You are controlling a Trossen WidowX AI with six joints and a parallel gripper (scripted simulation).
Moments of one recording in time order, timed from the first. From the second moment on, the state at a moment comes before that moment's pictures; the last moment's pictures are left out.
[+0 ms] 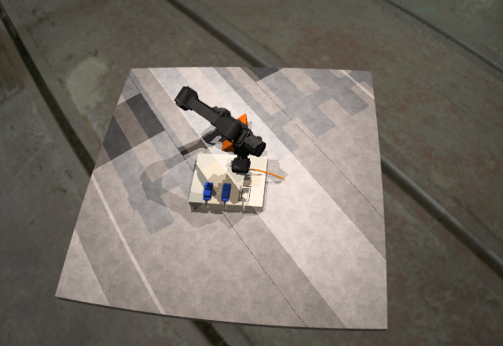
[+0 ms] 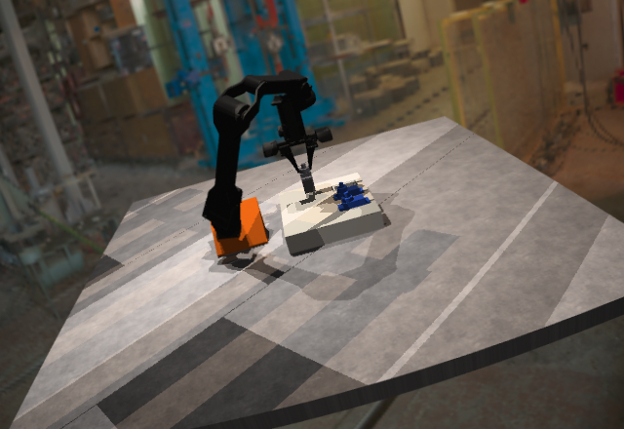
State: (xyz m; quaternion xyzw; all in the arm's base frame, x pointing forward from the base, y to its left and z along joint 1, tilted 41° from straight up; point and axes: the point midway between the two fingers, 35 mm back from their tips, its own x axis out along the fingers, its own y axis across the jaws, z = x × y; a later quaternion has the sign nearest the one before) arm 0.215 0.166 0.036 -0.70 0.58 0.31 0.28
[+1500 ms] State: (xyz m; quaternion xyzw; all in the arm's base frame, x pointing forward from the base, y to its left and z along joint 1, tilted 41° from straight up) arm 0.215 0.170 0.034 -0.35 0.64 -0.14 0.66
